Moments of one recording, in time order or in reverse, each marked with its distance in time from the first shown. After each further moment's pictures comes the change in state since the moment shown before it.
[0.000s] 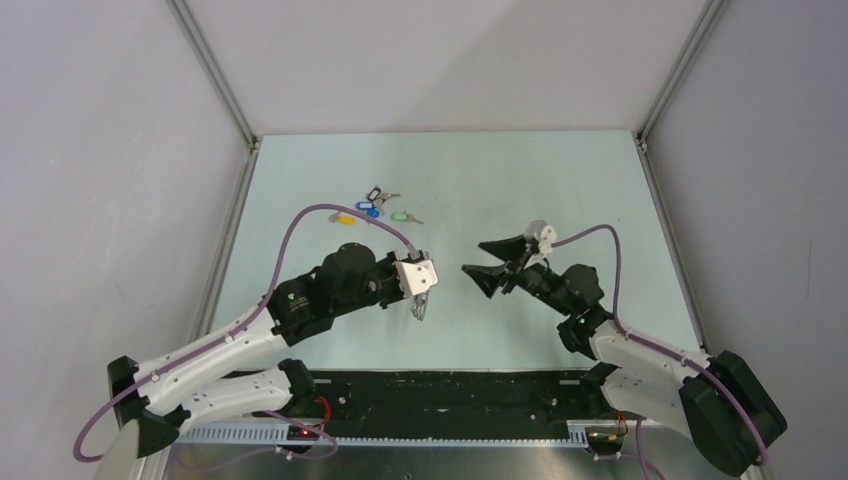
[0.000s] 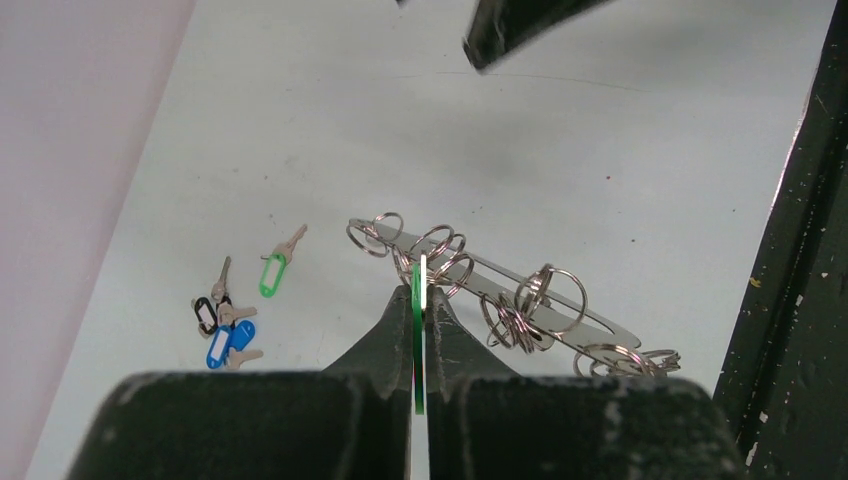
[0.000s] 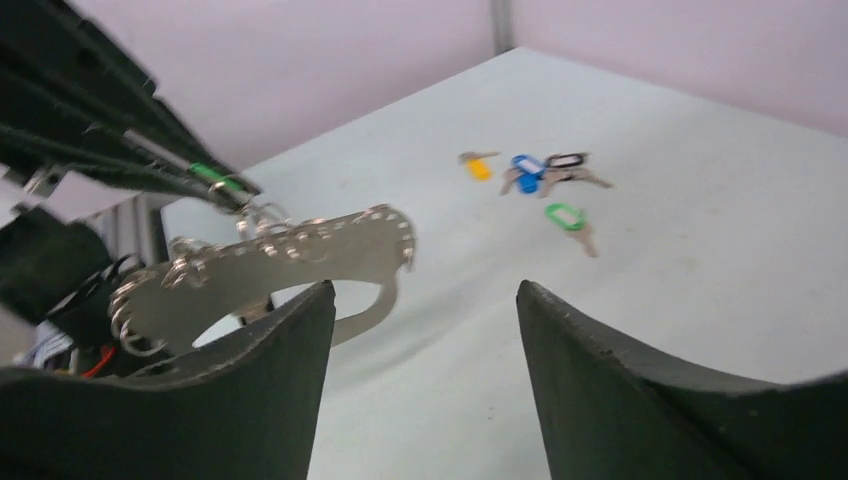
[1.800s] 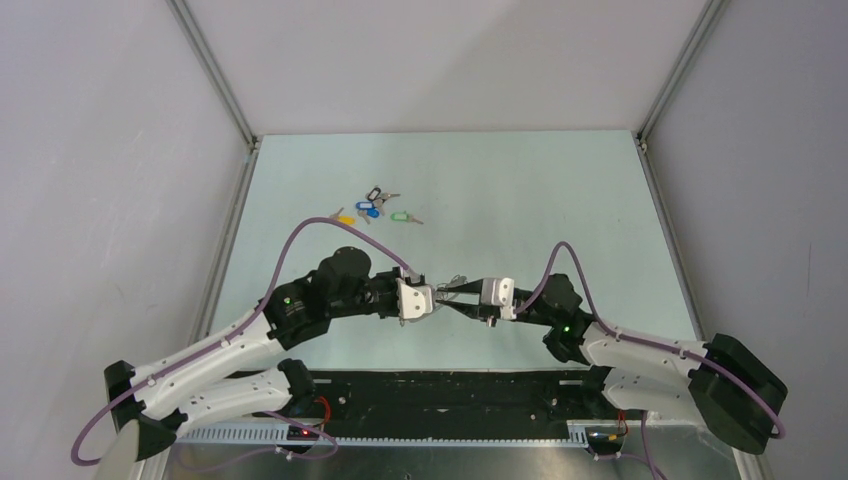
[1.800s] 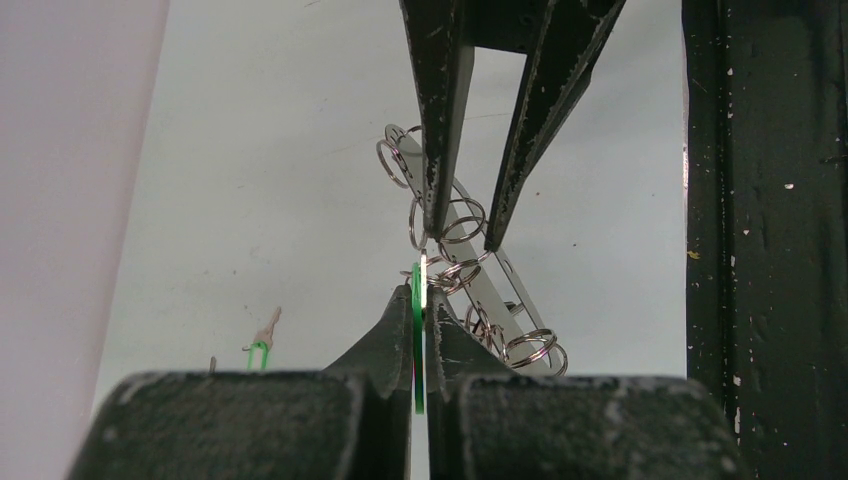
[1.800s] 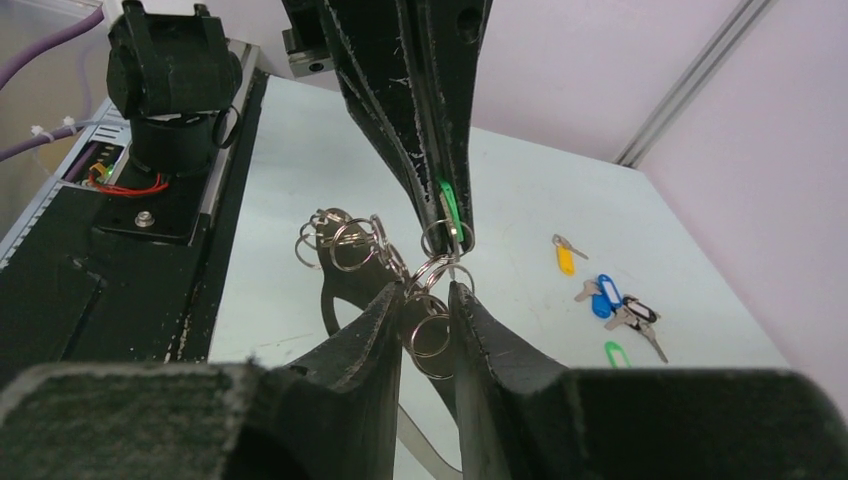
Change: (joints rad) left arm -0.002 -0.035 -0.028 0.002 0.236 0.150; right arm 0.264 0.014 0.032 -0.008 -0.146 -0.513
